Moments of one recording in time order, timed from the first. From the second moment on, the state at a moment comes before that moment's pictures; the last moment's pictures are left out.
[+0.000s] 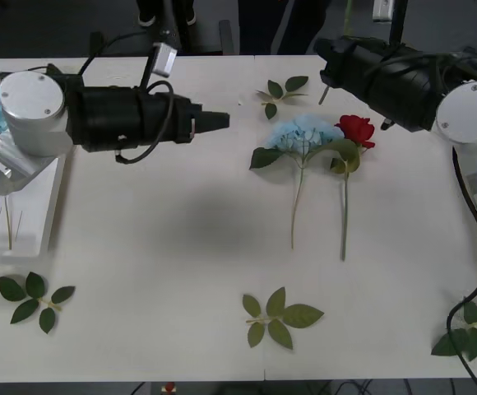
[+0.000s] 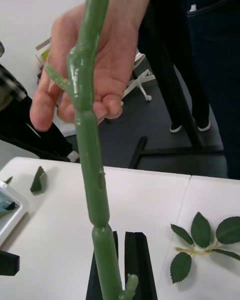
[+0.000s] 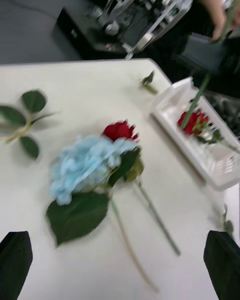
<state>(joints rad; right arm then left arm) -0.53 -0.46 0.08 -1.58 -1.25 0.59 1.92 -0.73 0.74 -0.57 -1.35 1.99 0.71 -2.25</state>
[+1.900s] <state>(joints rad) -0.74 -0.29 -0.08 -1.67 -0.82 0.89 1.56 -0.93 0.42 -0.56 -1.35 0.72 1.60 -0.81</state>
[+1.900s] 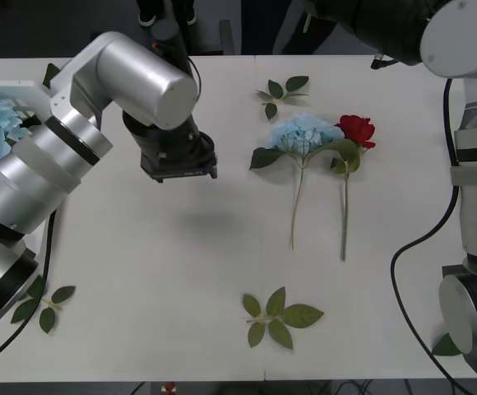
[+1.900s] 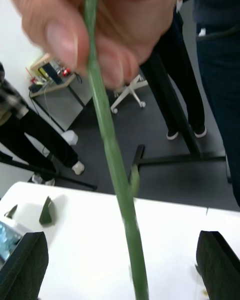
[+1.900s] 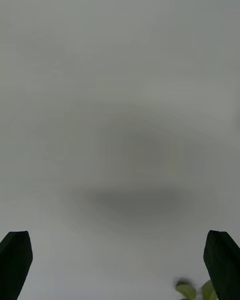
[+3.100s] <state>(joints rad) -0.24 -0.50 0.01 -1.85 -0.64 1.34 1.53 -0.93 0.40 -0.65 -1.36 0.70 1.54 -0.77</state>
